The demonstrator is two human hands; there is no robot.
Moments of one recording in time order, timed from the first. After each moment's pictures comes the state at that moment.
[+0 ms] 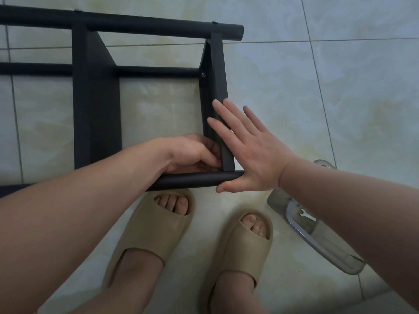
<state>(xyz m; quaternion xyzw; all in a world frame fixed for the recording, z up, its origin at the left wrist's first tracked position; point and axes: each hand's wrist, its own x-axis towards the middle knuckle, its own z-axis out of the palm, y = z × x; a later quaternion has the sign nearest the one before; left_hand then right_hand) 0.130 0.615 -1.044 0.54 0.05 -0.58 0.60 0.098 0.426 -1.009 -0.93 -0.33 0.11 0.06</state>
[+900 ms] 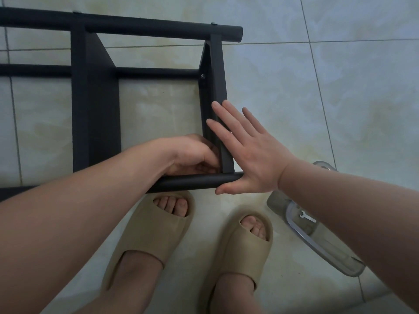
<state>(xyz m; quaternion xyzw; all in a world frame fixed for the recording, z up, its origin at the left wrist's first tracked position) 0.130 0.612 -1.043 0.57 0.07 -0.58 0.57 0.098 0.425 -1.012 -0.93 -0.33 0.11 0.06</state>
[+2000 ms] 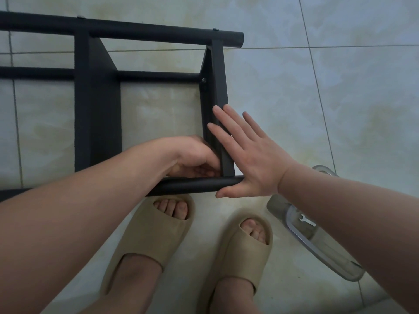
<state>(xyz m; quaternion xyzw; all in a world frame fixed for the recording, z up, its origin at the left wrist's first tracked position) 0.135 0.608 -1.029 0.59 0.10 -0.59 0.55 0.098 0.426 -1.009 -0.93 -0.33 0.12 0.06</state>
